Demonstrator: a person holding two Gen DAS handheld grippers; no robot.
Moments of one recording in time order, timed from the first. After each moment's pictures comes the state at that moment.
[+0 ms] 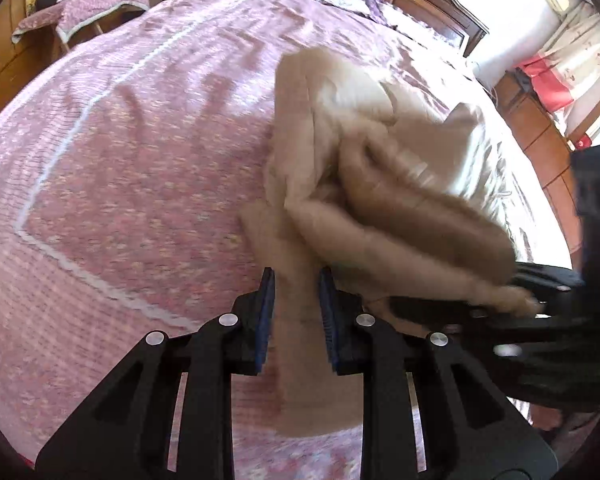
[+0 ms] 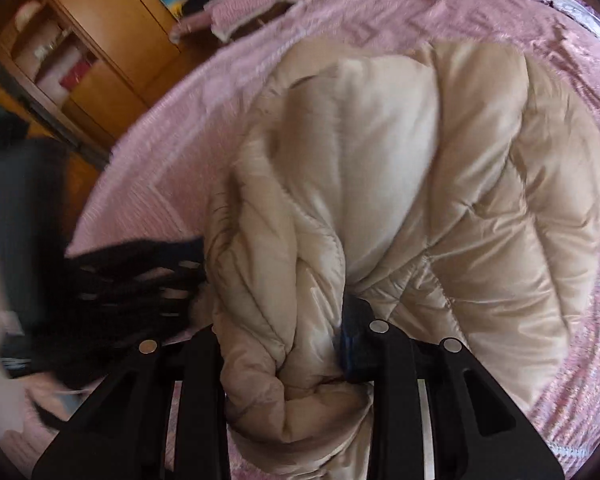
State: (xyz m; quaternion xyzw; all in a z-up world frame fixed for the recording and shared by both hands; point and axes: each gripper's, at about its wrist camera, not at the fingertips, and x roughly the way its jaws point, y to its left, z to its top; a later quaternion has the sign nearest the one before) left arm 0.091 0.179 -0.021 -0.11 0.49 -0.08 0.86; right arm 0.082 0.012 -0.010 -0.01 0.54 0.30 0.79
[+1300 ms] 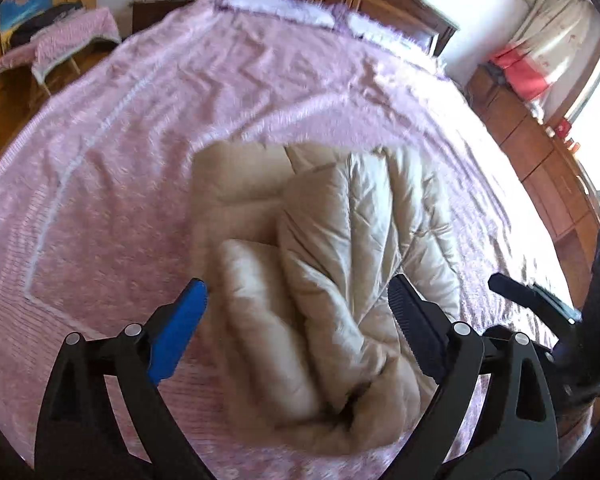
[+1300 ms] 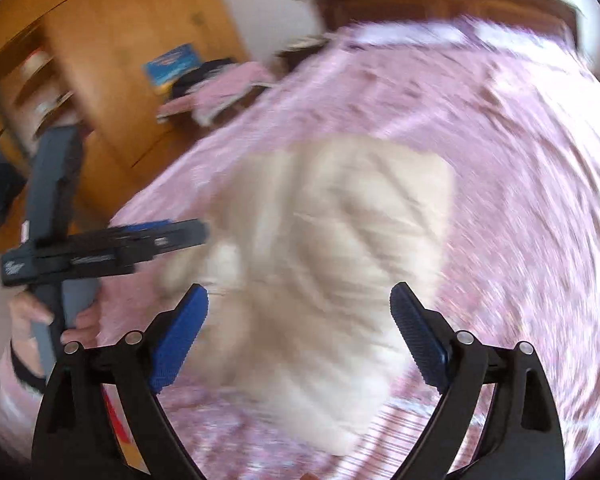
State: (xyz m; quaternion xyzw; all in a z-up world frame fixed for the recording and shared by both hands) left arm 0.123 0.136 0.034 -0.08 0.48 -0.12 0.87; right arm 0.036 -0.085 0.049 0.07 0.42 0.24 0.87
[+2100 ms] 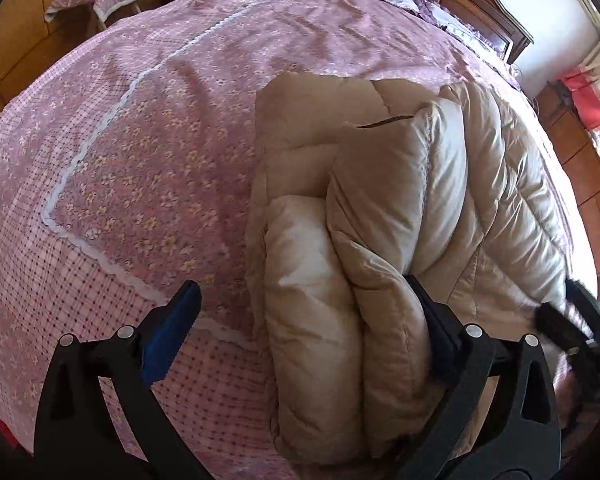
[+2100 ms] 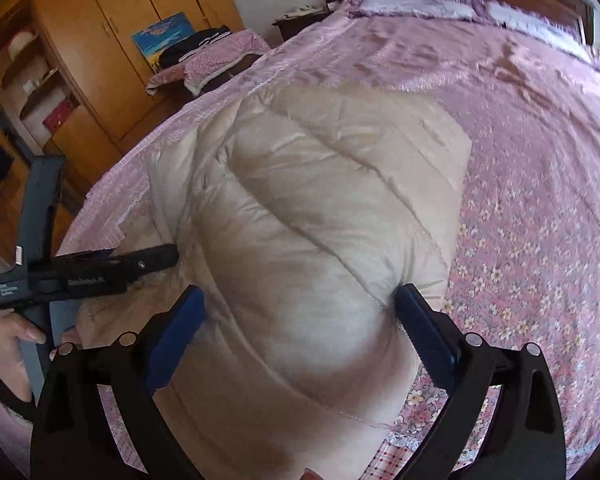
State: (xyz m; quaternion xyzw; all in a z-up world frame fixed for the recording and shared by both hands) left arm 0.119 0.209 -0.052 -0.11 0.52 -0.01 0.85; right arm 0.075 -0.034 -0.012 0.03 0.44 0.25 0.86
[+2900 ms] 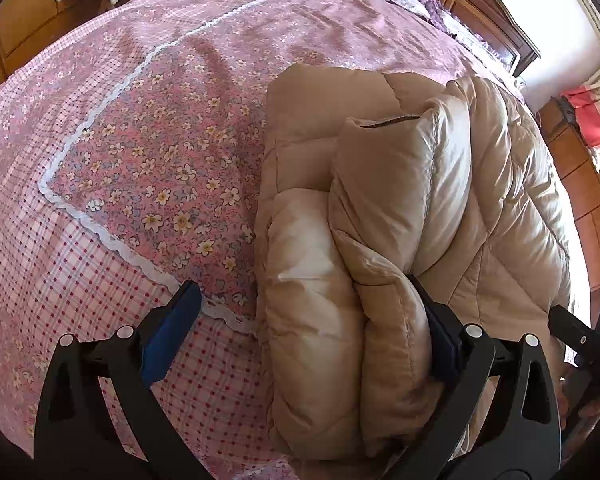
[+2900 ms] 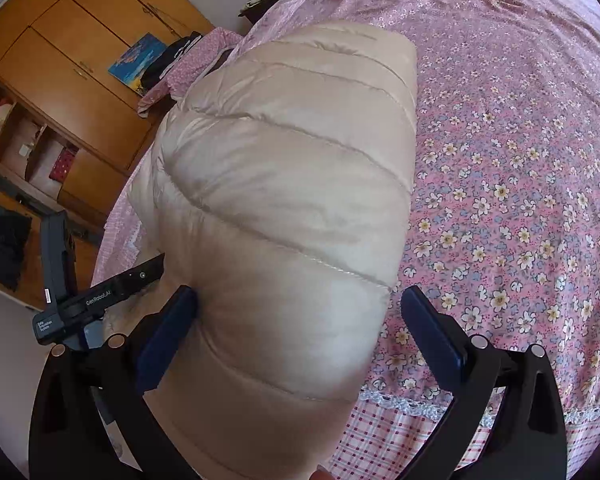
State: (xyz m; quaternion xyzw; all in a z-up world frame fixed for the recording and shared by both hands) left arm 0.109 0.221 -0.065 -0.15 0.52 -0.01 0.84; right arm 0.079 -0.076 -0.037 0.16 0.51 0.25 0.81
